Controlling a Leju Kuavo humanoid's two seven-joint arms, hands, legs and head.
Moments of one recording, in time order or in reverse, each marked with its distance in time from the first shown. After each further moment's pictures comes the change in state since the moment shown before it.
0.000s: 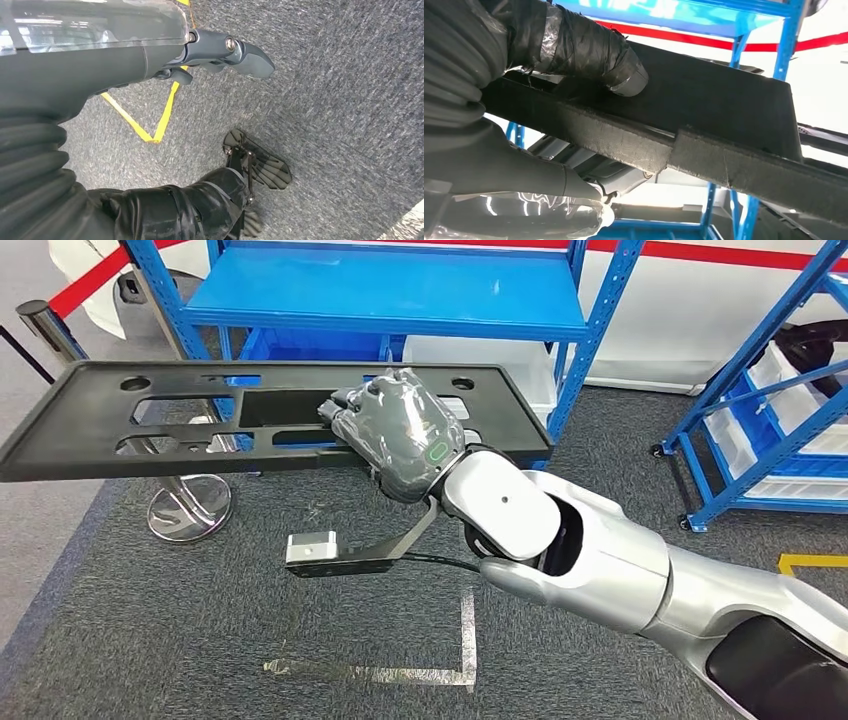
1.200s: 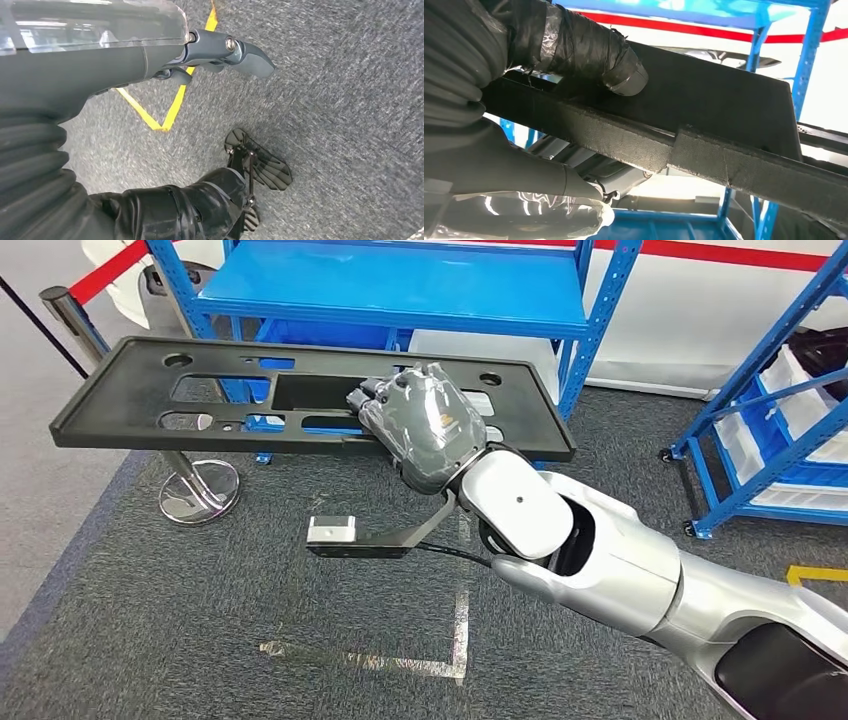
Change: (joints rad) left arm 0.001 0.012 0.001 0.000 -0.006 -0.013 0.002; right arm 0.019 -0.023 -0.018 0.009 0.062 -0.012 0.029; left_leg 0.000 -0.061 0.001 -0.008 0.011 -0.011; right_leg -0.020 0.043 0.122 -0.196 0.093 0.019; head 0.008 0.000
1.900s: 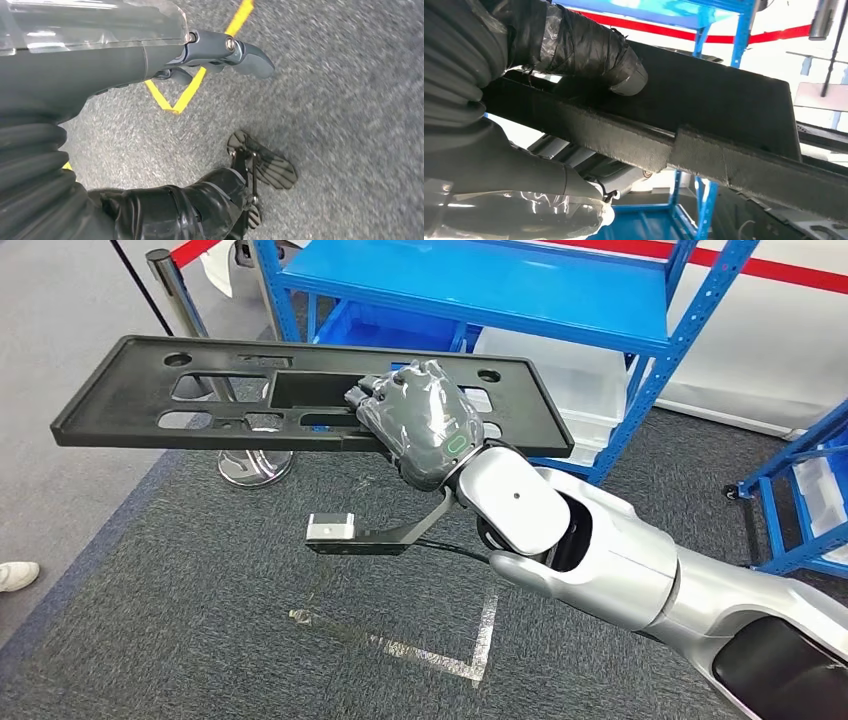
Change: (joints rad) left arm 0.002 0.002 0.000 0.000 -0.001 -0.006 0.001; right arm -0.002 -0.002 0.000 0.003 0.009 0.000 0.000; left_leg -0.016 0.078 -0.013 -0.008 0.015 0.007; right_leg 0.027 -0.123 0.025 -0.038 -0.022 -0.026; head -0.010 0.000
